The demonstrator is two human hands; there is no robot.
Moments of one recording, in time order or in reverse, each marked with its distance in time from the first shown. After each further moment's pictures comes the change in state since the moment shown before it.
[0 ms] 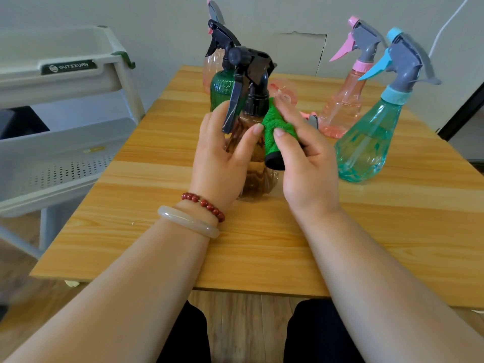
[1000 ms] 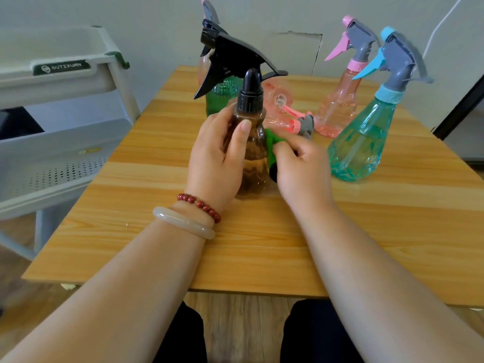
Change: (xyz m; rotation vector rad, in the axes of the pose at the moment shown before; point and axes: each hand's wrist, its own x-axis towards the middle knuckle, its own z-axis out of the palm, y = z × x) left_hand -0.002 0.002 0.000 0.112 -0.036 0.021; right_hand 0.003 0.004 -0.005 -0.291 0.018 0.257
